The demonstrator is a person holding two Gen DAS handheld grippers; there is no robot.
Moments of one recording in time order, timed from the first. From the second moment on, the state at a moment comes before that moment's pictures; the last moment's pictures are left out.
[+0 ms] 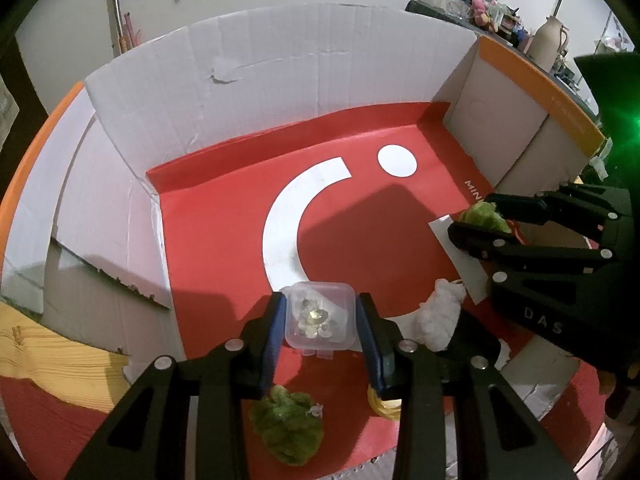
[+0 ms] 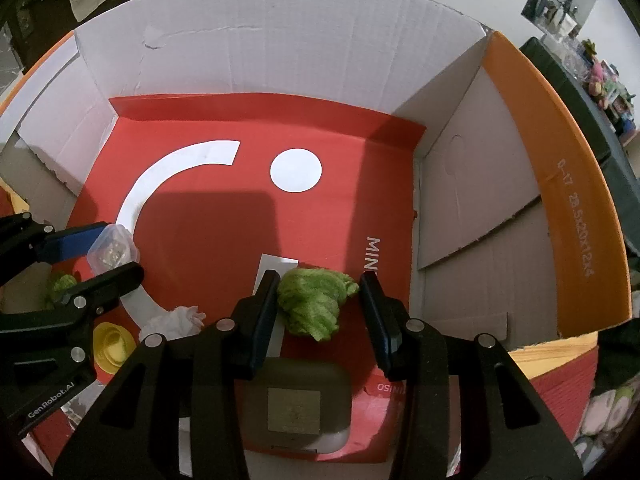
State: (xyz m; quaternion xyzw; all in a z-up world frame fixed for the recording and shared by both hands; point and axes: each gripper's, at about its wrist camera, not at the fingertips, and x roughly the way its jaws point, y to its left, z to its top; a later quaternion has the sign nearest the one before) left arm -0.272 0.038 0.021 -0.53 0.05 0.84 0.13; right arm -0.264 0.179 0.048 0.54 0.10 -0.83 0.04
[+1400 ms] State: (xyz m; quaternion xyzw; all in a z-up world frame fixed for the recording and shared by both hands) left arm -0.175 0.006 0.129 -0.39 -0.01 0.91 0.14; right arm -0.190 0.208 0.155 0.37 0.03 -0.93 0.08
